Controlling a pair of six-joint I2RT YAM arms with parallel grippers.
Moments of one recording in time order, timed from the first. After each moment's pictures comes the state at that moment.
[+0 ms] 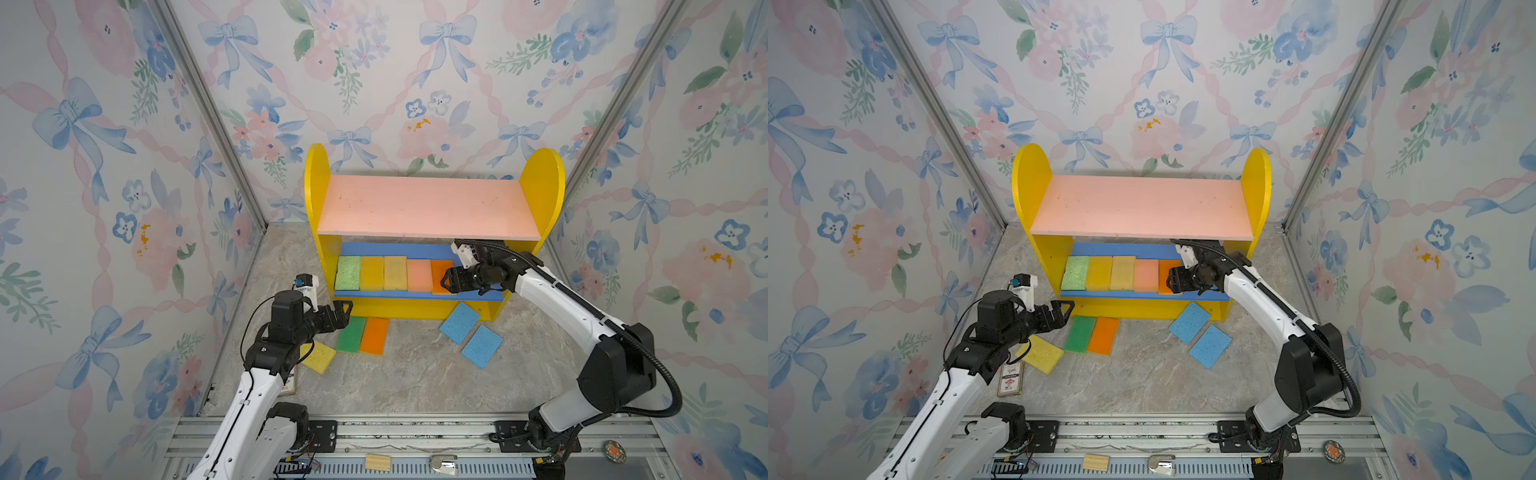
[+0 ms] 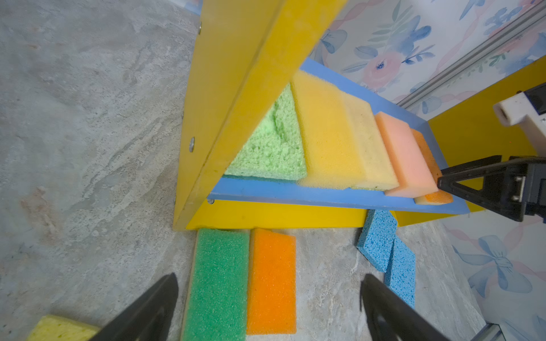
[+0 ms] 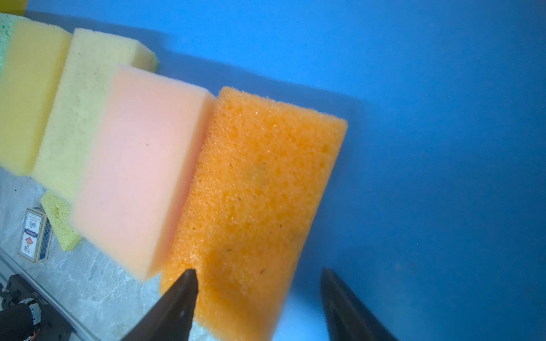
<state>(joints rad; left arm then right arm) -0.14 0.78 0.62 -0.42 0.29 -0.41 0.41 1.57 1.35 -0.75 -0.22 0.18</state>
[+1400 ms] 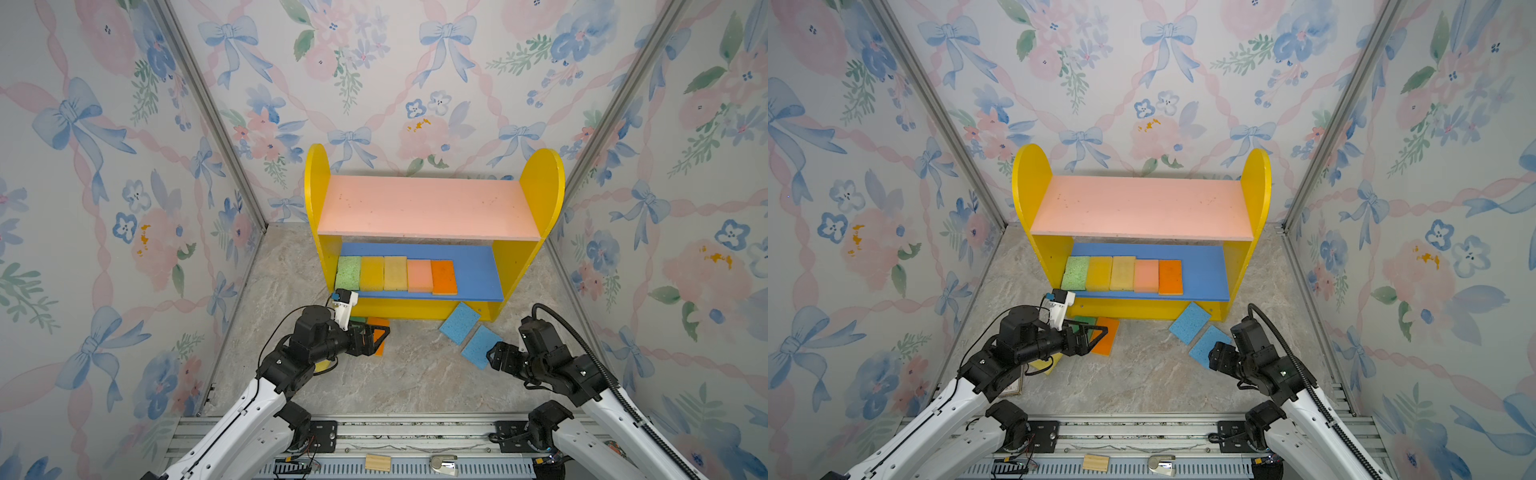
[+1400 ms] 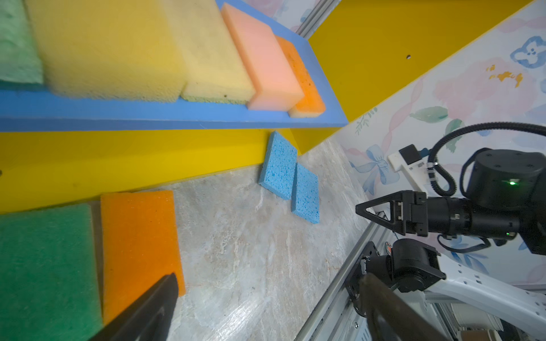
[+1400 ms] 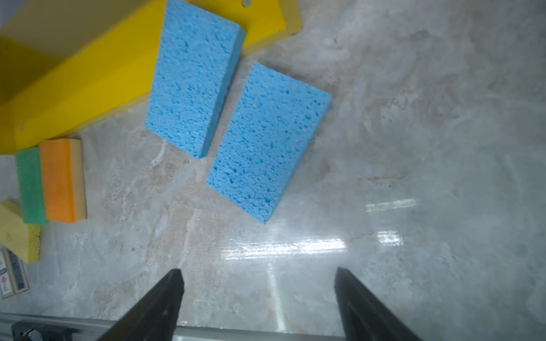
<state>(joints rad) -0.55 0.72 0.53 -0.28 0.38 -0.57 0.43 0.65 0.55 -0.98 -0.02 0.75</state>
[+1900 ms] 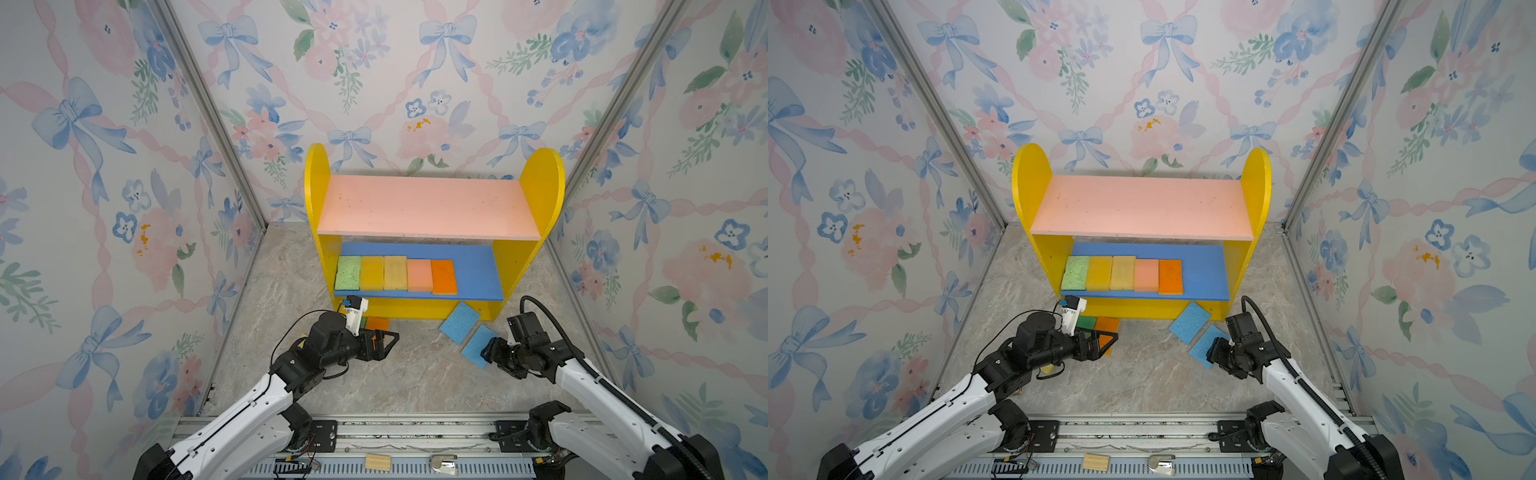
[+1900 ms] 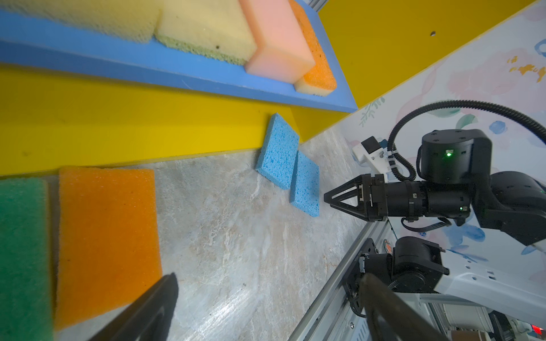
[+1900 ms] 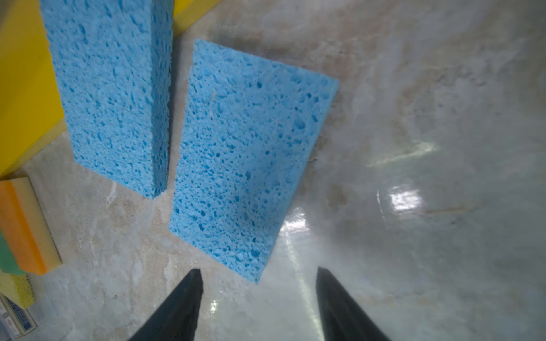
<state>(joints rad) -0.65 0.77 0.47 -0.18 0.28 -0.66 0.30 0.95 0.48 -0.69 -0.15 0.75</state>
